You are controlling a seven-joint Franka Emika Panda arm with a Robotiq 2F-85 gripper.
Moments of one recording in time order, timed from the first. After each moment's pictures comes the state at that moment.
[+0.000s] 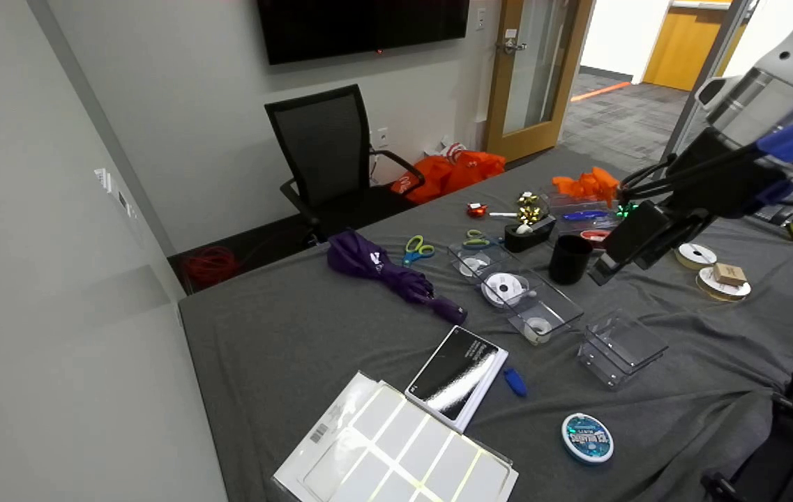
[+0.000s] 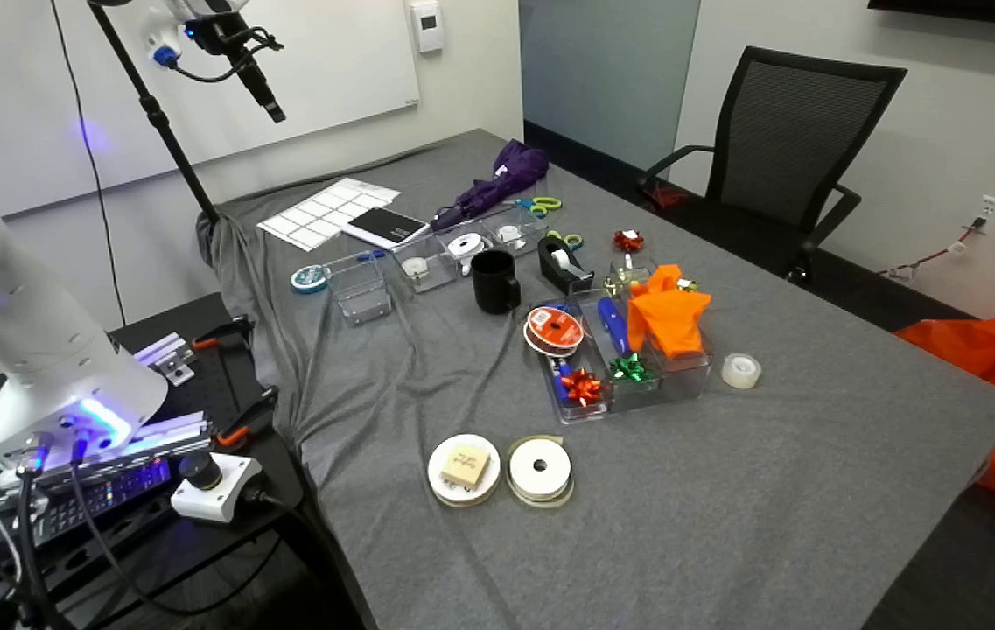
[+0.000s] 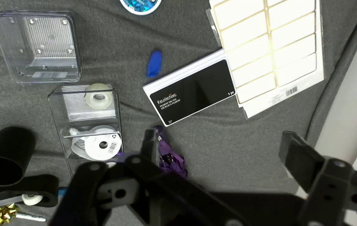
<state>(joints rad) 0.19 -0.51 0.29 -2.59 0.26 2.44 0.37</state>
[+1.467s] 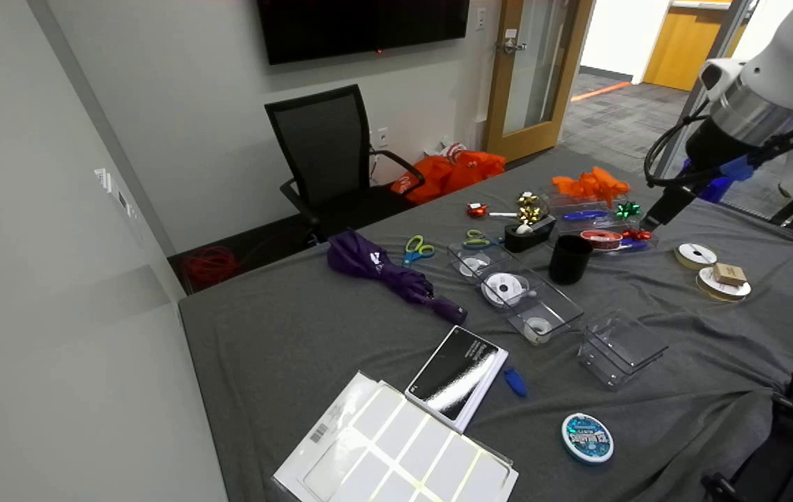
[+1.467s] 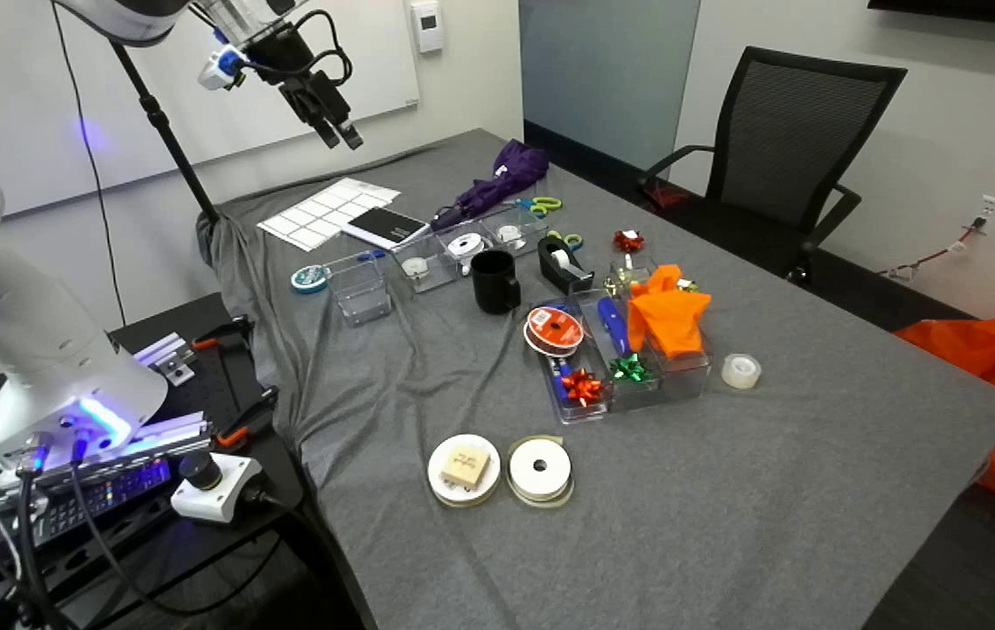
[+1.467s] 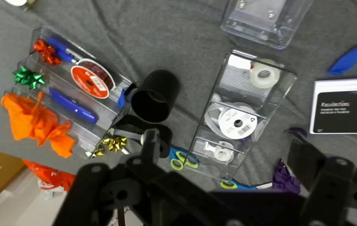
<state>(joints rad) -0.03 -0.47 0.13 -2.63 -0.30 2.47 0.11</state>
